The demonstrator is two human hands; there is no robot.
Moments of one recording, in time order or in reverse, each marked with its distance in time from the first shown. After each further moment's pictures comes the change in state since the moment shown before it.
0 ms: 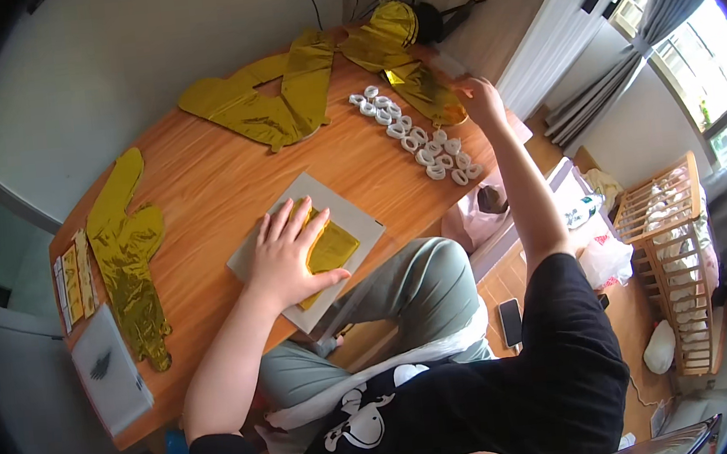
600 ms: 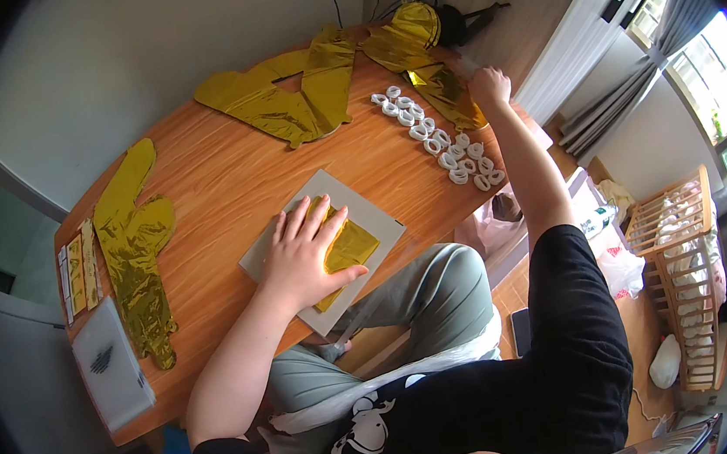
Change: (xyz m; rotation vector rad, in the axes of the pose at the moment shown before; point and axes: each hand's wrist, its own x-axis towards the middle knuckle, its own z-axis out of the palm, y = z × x) left_hand -0.006 -0.005 0.004 0.014 0.002 -0.047; right_hand 0.060 0.008 0.067 -0.649 -0.130 0.177
